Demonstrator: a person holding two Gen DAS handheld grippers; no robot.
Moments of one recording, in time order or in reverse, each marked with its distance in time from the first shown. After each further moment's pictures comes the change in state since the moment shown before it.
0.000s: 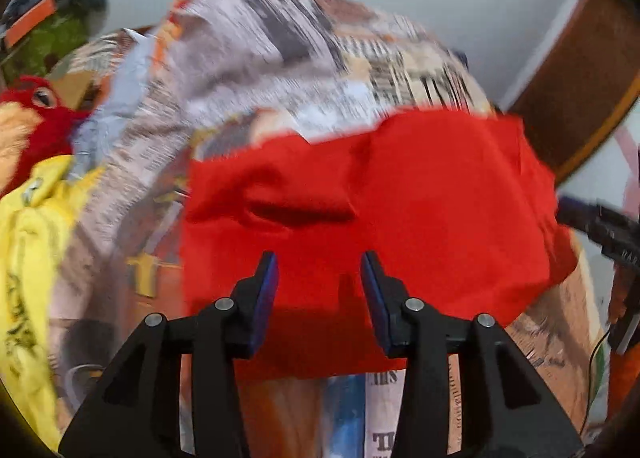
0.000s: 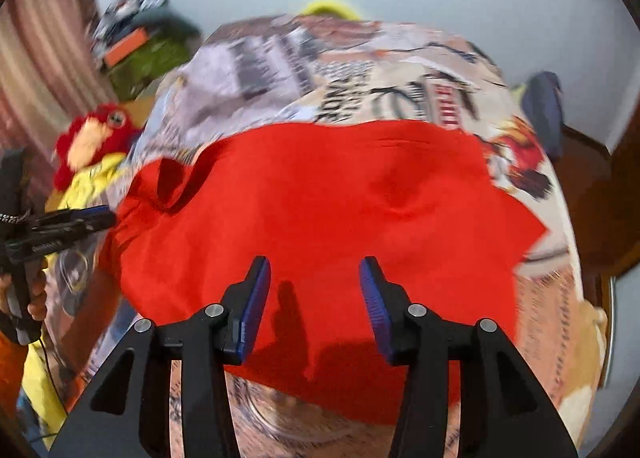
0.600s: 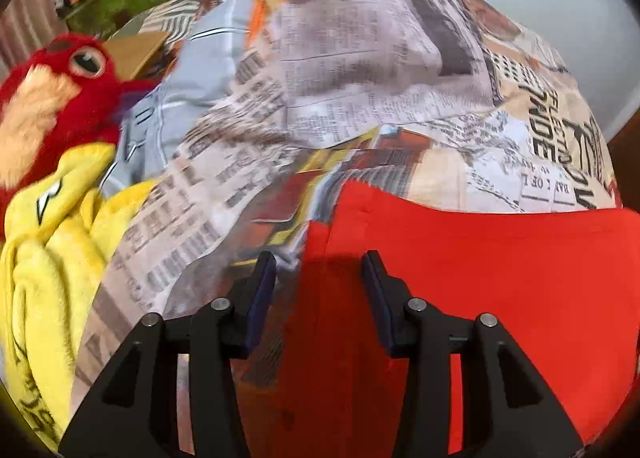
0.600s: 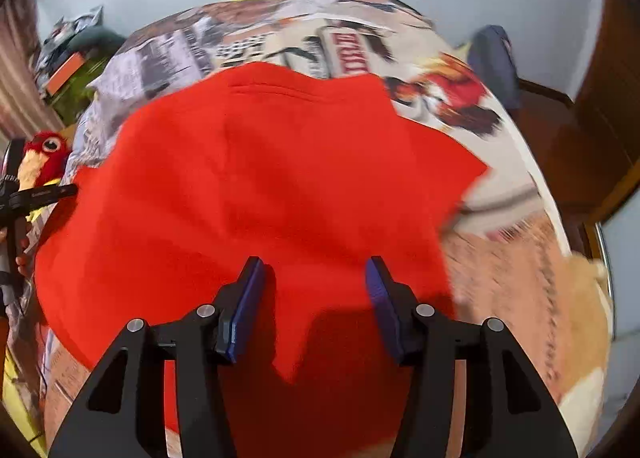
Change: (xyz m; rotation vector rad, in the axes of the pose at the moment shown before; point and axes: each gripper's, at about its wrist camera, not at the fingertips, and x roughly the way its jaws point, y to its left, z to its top) left arm 0.067 0.104 0.061 -0.260 0.010 0.253; right arm 0.021 -0.101 -0.045 0.206 0.005 -0.118
